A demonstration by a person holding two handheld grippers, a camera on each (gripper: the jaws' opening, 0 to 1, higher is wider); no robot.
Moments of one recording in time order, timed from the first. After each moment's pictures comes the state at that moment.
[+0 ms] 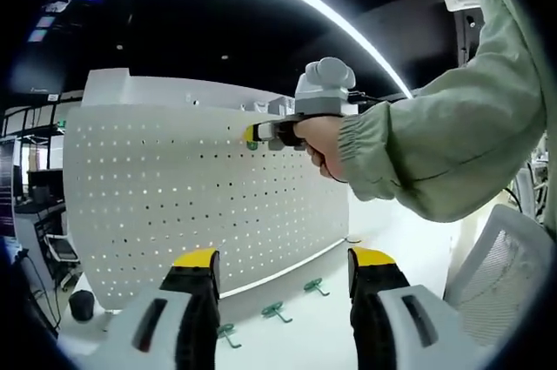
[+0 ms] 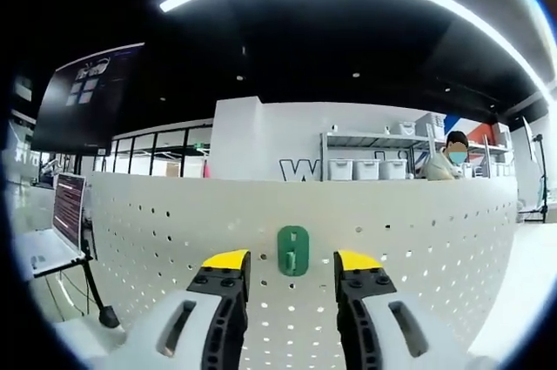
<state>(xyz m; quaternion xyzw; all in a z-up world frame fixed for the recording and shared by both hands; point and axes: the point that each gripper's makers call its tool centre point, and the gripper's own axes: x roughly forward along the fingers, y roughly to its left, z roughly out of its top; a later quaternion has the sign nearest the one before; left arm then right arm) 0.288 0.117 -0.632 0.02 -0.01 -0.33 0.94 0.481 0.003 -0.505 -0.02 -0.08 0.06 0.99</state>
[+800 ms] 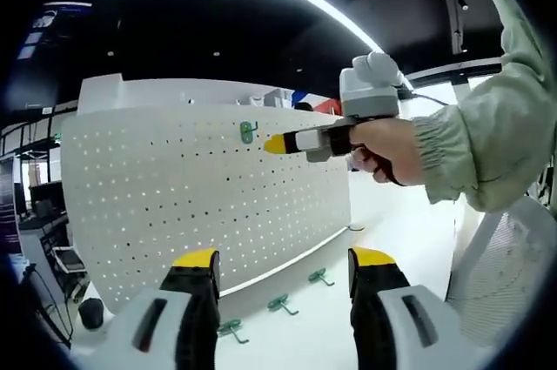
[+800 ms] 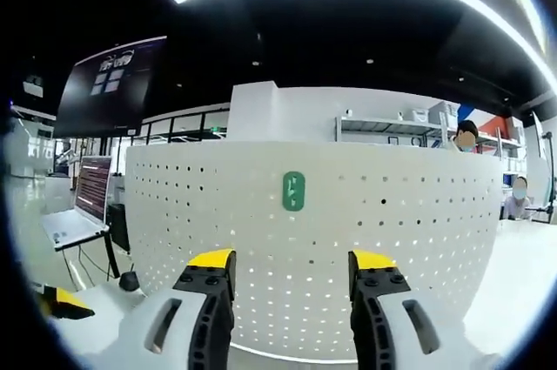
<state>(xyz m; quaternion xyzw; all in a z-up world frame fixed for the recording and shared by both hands) 0.284 0.114 -0.637 0.06 -0.01 -0.33 0.94 0.414 -0.015 -0.548 -0.02 -0.03 0.10 0.99</state>
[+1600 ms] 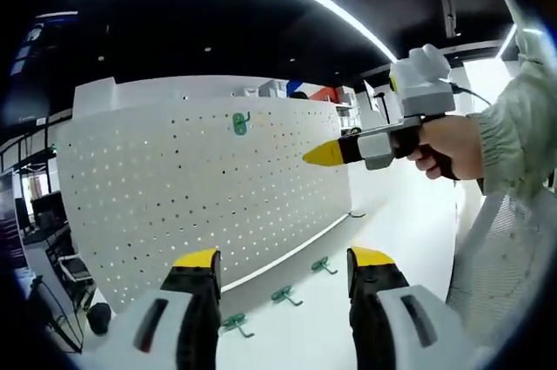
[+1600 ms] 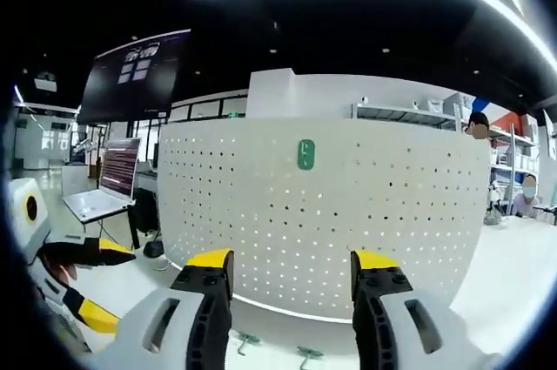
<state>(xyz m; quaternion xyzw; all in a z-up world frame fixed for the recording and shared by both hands) 0.283 0.111 -0.647 0.10 0.01 -0.33 0.94 0.341 -0.028 -0.591 -0.04 0.00 0.14 0.99</state>
